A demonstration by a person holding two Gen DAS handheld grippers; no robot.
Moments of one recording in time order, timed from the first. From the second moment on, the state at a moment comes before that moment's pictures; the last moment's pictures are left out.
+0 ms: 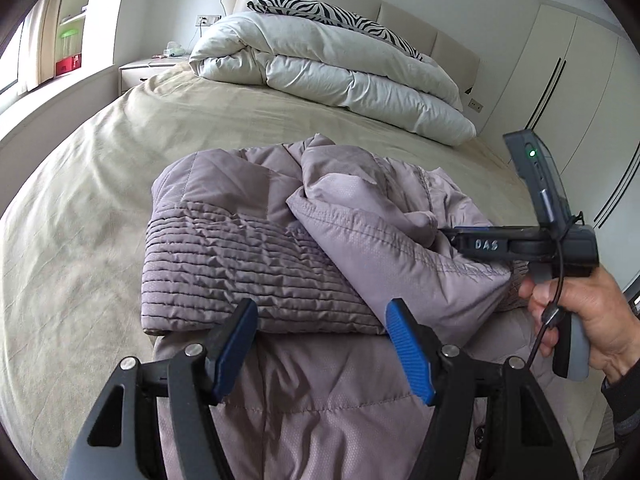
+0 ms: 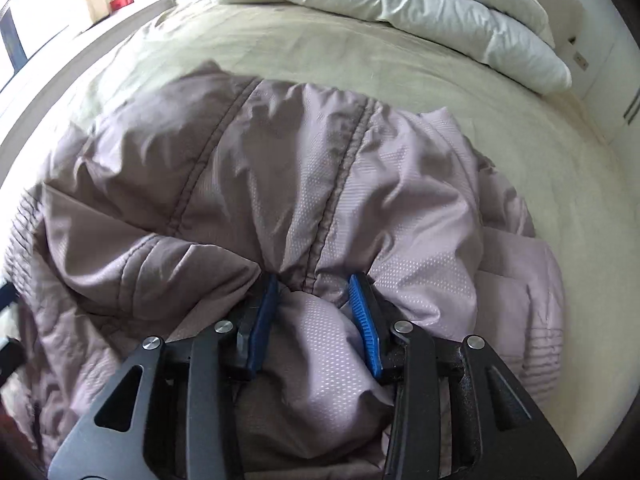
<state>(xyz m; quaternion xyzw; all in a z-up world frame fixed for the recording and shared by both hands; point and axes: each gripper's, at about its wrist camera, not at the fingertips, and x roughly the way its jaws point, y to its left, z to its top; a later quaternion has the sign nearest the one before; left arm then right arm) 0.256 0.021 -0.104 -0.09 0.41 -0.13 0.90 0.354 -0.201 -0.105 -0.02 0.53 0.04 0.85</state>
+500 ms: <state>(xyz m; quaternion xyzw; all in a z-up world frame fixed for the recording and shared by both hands) 0.240 0.038 -0.114 -0.11 0.42 -0.12 0.89 0.340 -0.124 -0.113 -0.06 0.50 0.12 0.85</state>
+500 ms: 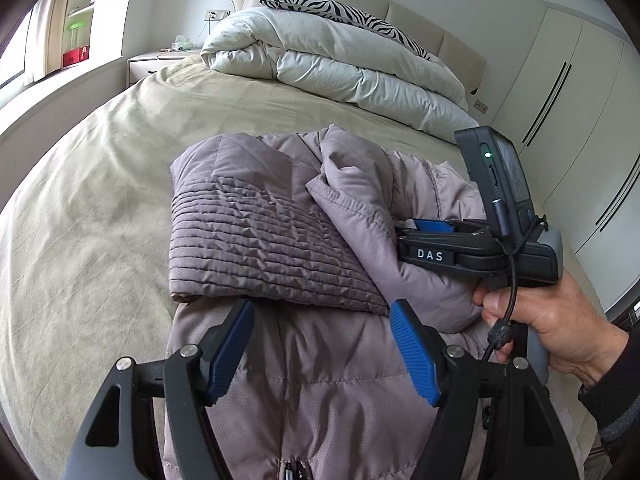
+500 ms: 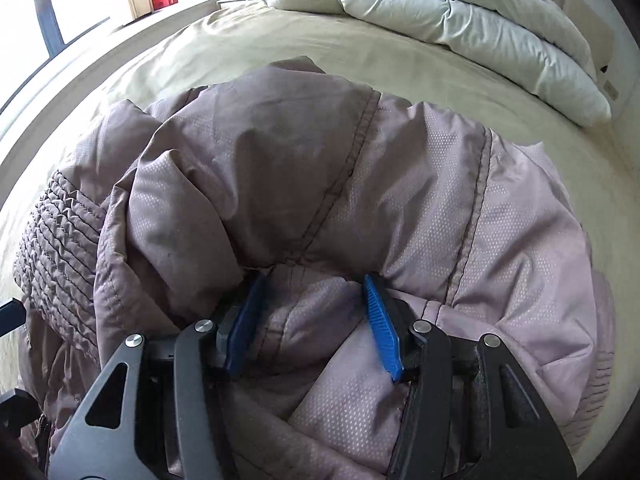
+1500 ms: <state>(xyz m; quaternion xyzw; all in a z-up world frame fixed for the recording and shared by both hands) -0.060 0.169 -0.132 -0.27 0.54 -0.18 0.78 -0.146 -0.423 -0.097 0.27 0.47 0.07 0.84</state>
